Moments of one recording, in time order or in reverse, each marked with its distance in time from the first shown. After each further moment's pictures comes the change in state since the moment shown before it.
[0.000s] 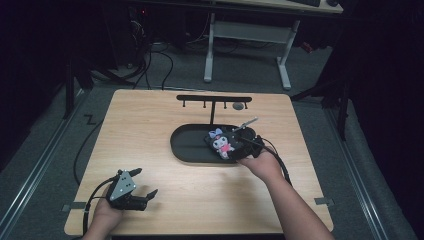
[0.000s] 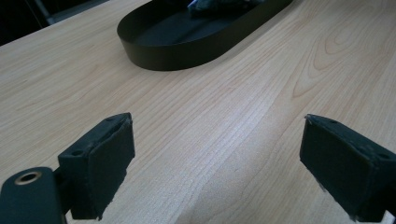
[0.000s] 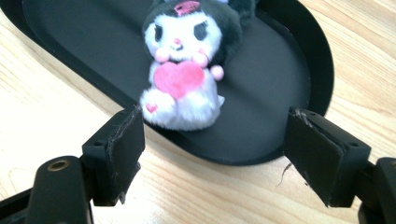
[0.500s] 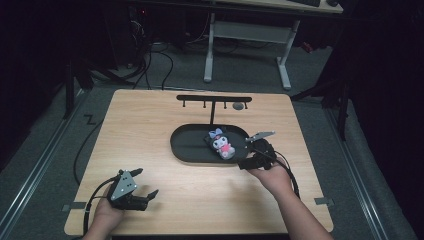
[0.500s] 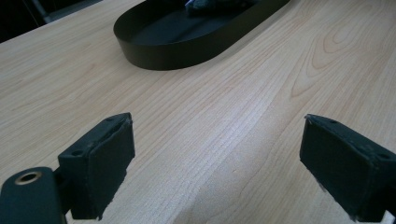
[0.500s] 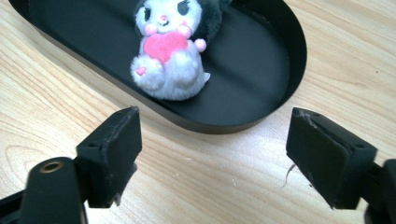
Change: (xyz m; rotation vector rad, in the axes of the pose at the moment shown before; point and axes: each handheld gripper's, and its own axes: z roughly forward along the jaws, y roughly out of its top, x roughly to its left) left arm -0.001 0.001 0.002 0.004 -0.005 0.003; right arm -0.006 -0.045 -0.015 -0.131 -0.019 0.031
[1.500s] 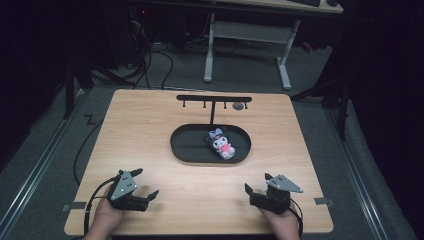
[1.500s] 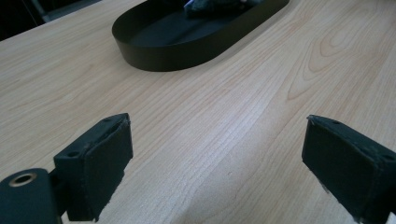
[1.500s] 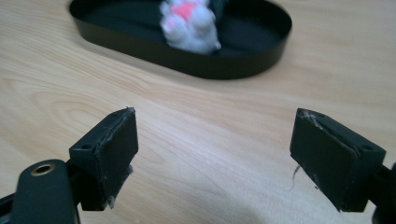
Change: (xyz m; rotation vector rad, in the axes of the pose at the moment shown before) left arm -0.002 0.002 -0.001 -0.007 -0.009 -0.012; right arm 0.028 -0.124 -0.024 -0.383 -0.013 0.093
